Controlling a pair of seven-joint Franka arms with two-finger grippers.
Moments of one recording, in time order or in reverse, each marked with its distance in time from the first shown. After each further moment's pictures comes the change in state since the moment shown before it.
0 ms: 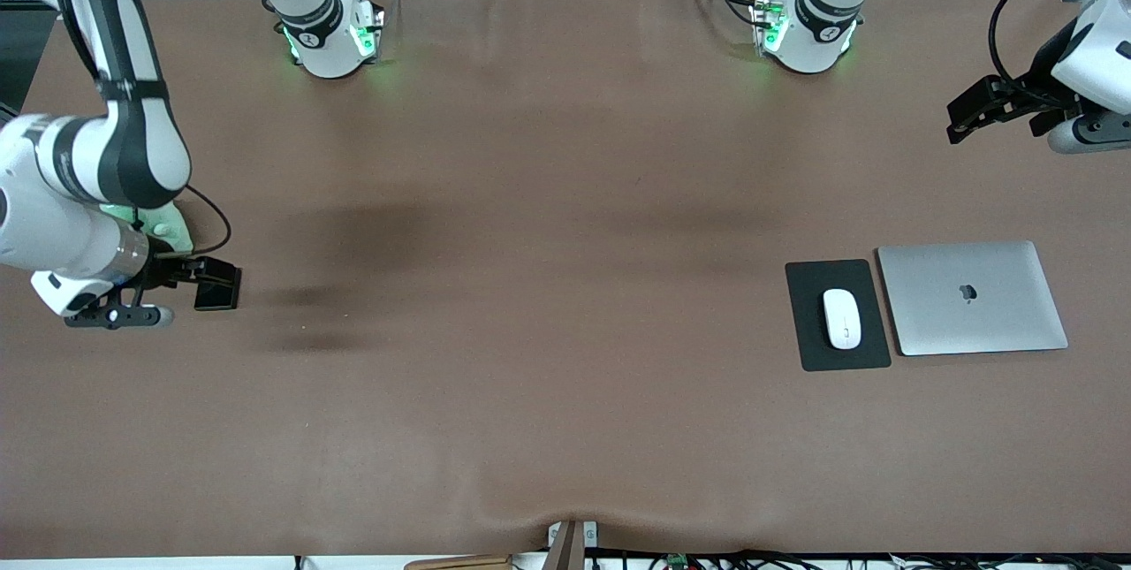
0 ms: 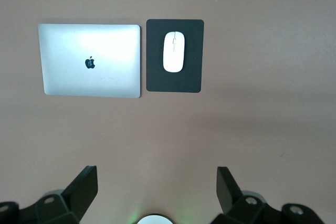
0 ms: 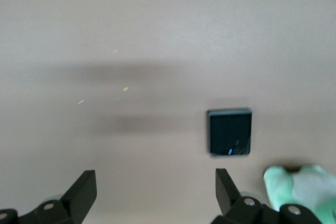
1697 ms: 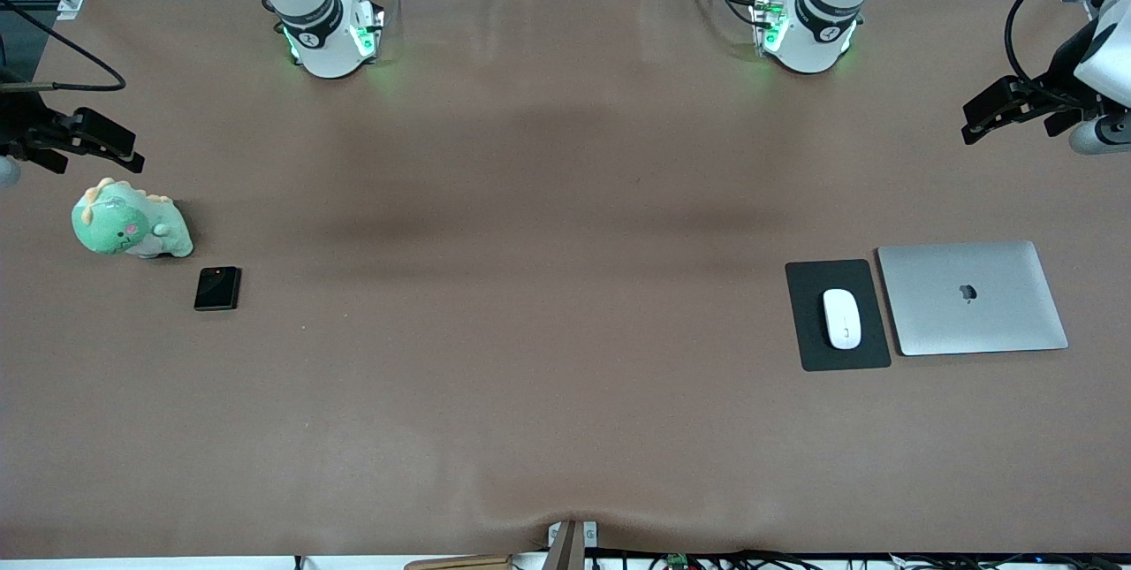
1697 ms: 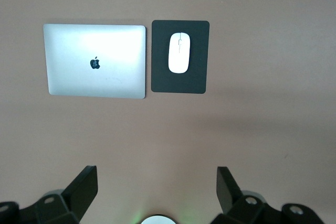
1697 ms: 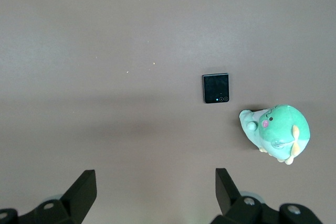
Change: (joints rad) left arm 0.028 -0.001 0.002 0.003 0.000 0.000 0.033; right arm 0.030 -0.263 -0.010 0.237 -0.001 -0.438 0.052
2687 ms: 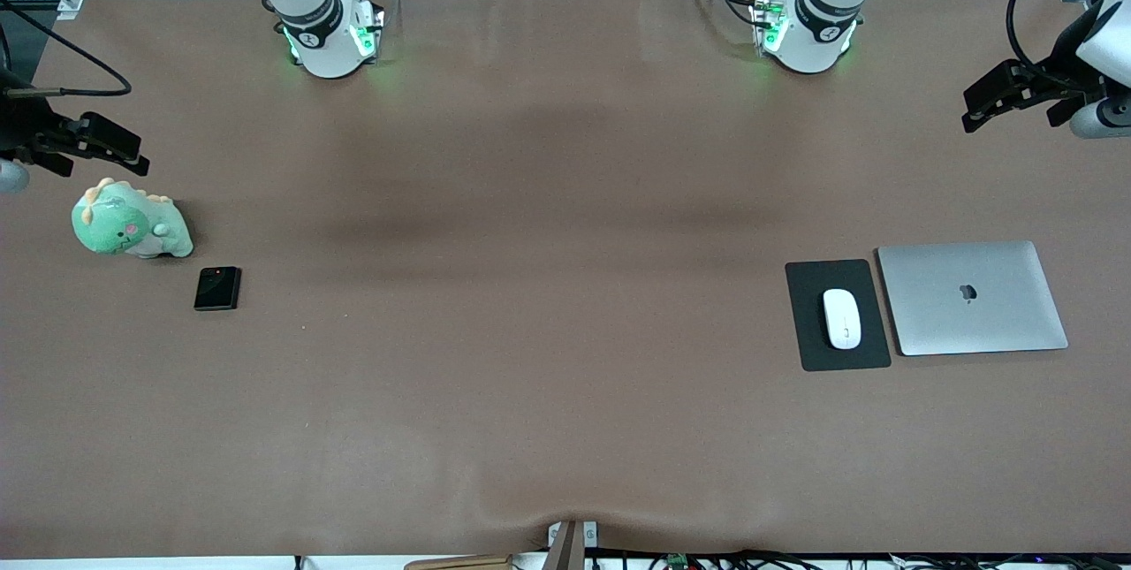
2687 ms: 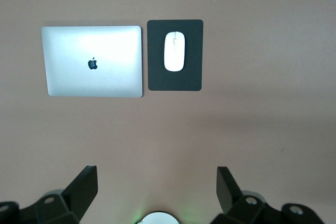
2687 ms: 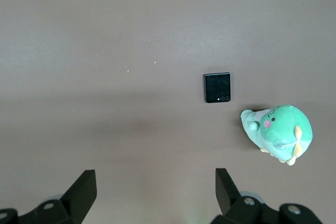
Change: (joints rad) left arm 0.000 -0.004 -0.011 0.031 -0.013 -0.034 0.006; right arm 0.002 0.009 0.004 0.000 0.000 0.001 0.000
